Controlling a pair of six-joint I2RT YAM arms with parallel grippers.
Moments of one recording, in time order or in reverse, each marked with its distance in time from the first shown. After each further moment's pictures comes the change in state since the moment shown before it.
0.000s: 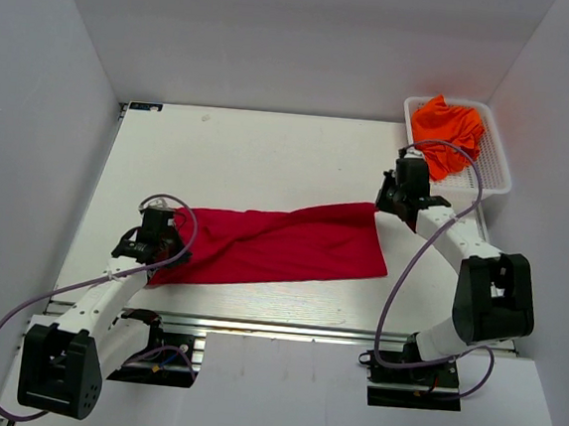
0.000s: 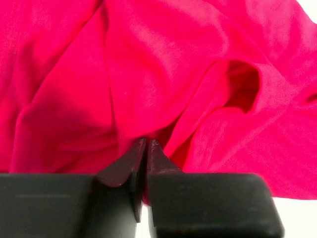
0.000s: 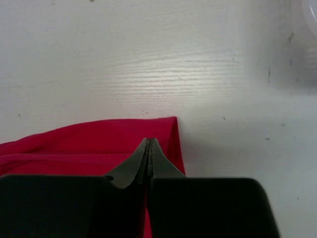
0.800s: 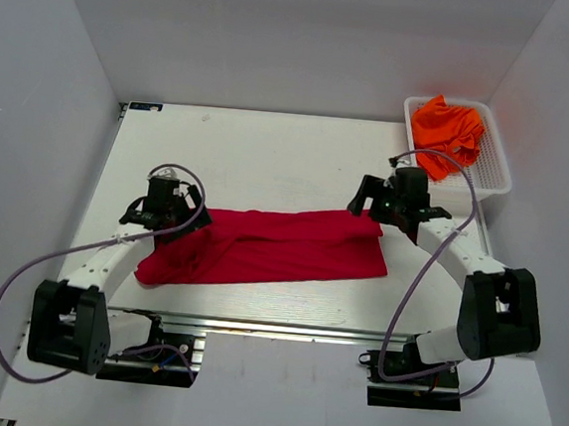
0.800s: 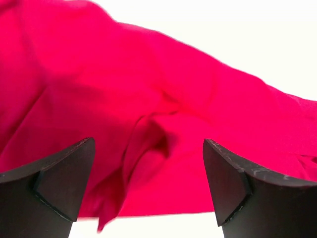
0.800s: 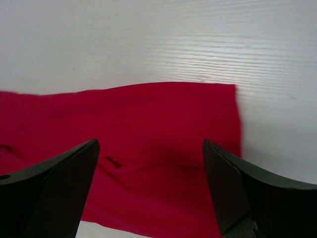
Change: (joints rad) left arm 0.000 0.183 0.200 0.067 0.039 0.005; right arm 0.014 -0.126 -0.111 -0.005 -0.172 0.045
